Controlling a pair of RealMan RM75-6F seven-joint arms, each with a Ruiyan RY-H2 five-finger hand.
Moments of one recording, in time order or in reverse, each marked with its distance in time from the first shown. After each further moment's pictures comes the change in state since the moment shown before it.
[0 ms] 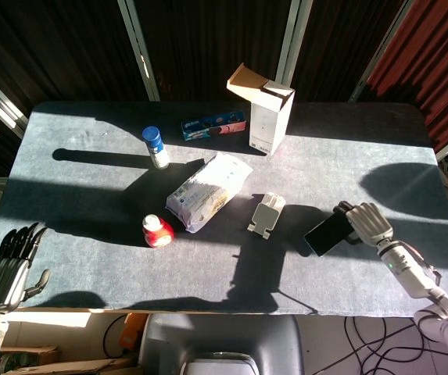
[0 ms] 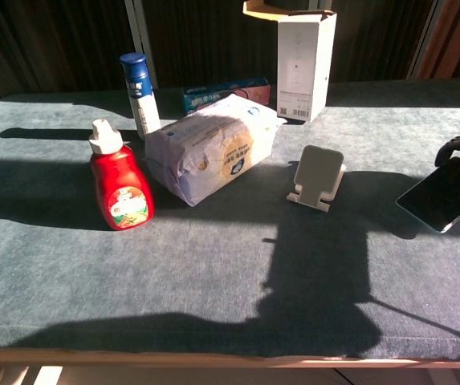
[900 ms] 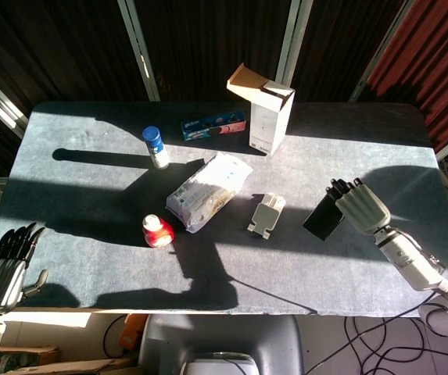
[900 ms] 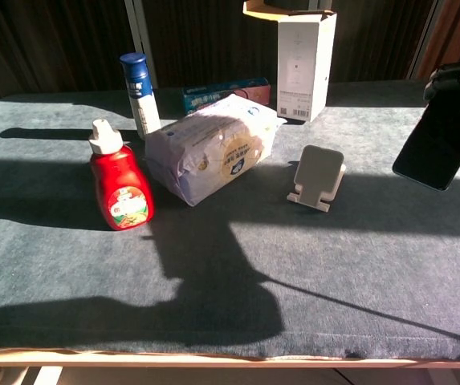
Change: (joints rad) left arm 0.007 0.010 0.004 0.002 0.018 0.019 -0.032; right arm 0.051 0.217 0.084 -0.366 -0.043 0.167 -0.659
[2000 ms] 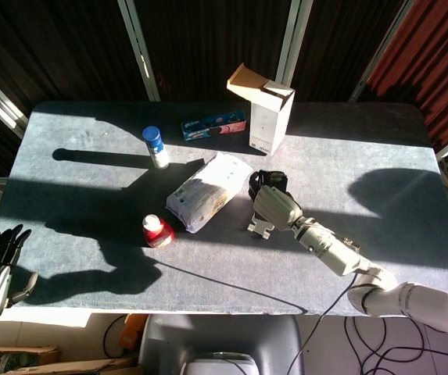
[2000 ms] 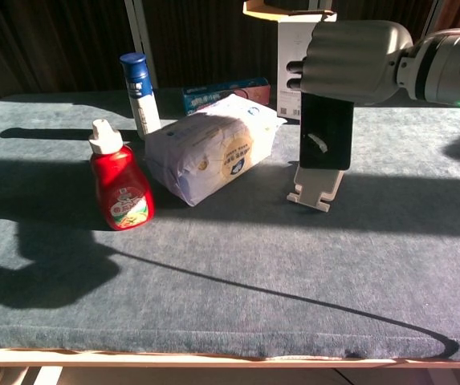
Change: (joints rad) left arm 0.040 0.030 0.008 0.014 0.043 0.074 -0.091; right arm 0.268 -0.012 0.144 -0.432 0.170 -0.333 -0.974
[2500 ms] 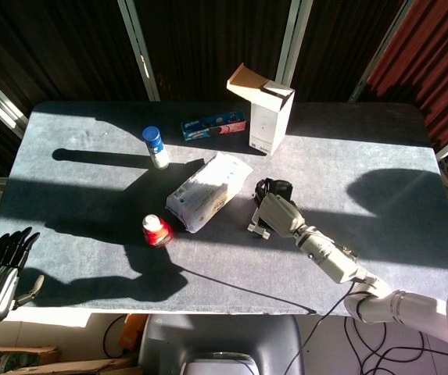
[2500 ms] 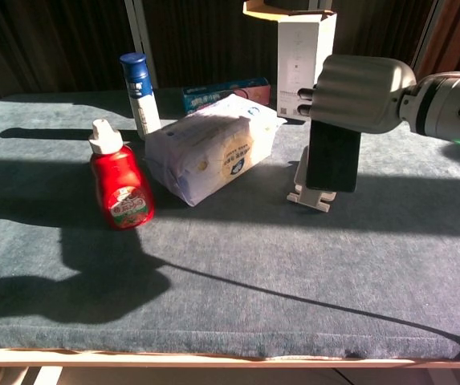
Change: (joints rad) left arm -0.007 -0.002 0.016 0.001 0.033 -0.014 0.005; right arm -0.040 -0.099 -0.056 0.091 0.026 0.071 -0.014
